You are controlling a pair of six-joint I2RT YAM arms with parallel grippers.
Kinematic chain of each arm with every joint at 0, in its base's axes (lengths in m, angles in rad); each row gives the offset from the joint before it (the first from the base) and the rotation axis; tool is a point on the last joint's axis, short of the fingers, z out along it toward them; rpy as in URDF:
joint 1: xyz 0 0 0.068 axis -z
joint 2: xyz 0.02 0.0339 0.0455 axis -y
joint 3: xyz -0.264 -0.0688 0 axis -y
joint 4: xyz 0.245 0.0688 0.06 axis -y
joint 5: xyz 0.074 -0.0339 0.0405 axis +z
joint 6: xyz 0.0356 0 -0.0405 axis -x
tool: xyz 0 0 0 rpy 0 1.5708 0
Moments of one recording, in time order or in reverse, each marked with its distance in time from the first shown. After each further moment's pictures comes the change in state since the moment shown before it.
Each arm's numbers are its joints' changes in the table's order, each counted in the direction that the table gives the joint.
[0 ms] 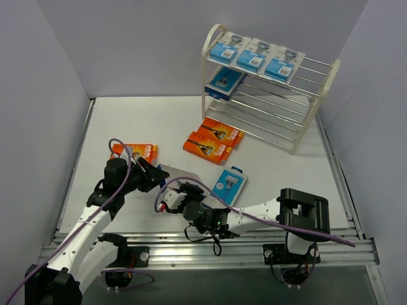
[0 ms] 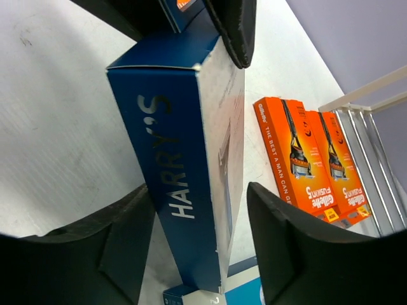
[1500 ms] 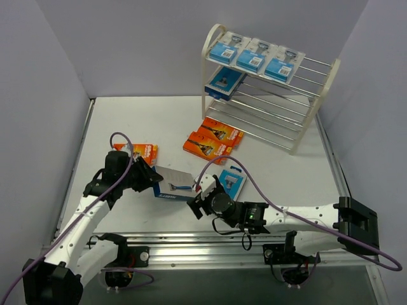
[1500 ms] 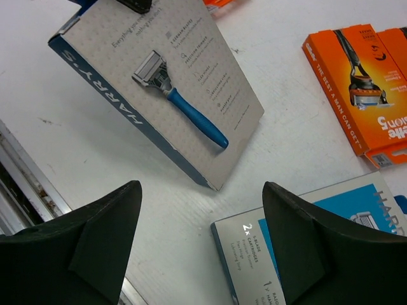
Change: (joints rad) left arm -0.002 -0.055 0.168 -0.328 0.109 -0.200; right arm 0.085 0.426 -0.142 -0.341 0.255 -0.504
